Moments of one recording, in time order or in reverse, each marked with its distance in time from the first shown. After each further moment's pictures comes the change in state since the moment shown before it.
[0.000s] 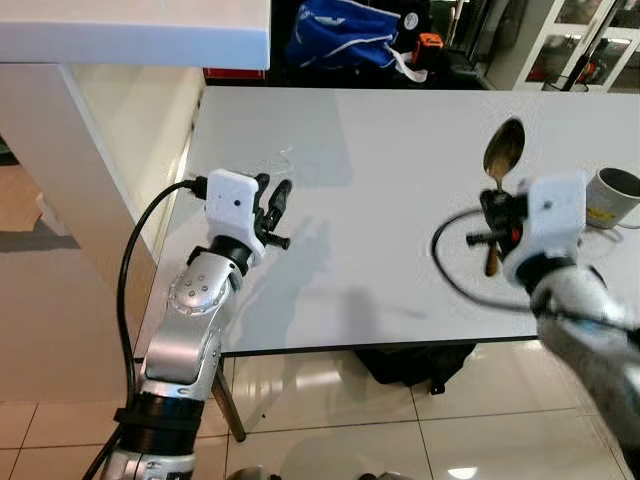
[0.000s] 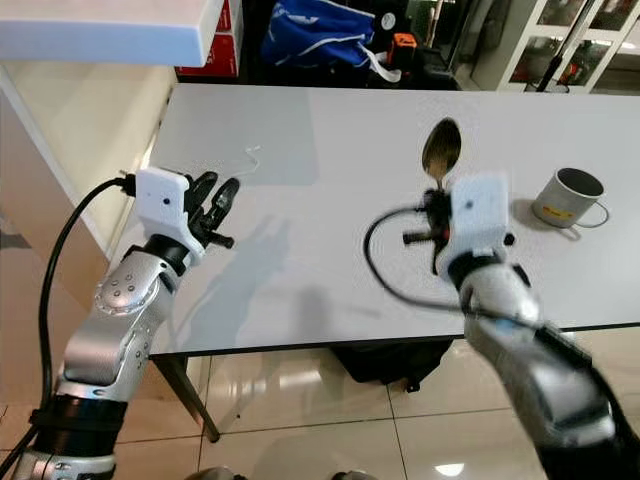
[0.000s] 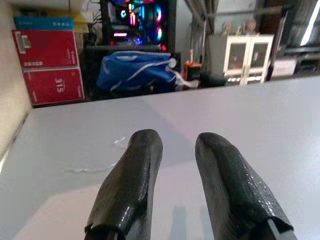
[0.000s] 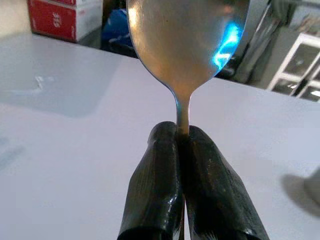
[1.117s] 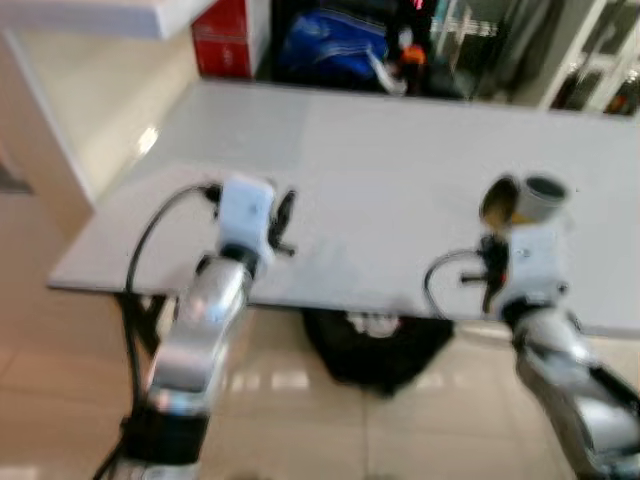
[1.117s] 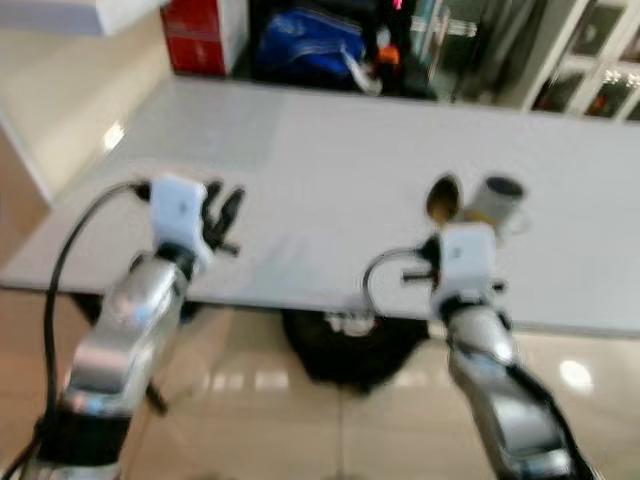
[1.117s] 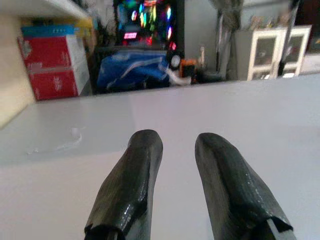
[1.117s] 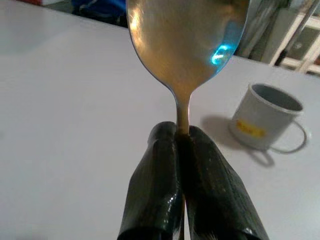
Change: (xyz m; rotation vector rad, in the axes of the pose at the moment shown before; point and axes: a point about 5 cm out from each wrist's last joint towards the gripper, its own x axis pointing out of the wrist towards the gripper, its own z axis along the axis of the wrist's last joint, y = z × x) left arm -0.005 -0.007 -0.005 0.040 0.053 0.039; right arm -0.004 0.013 -0.050 0.054 0.101 -0.070
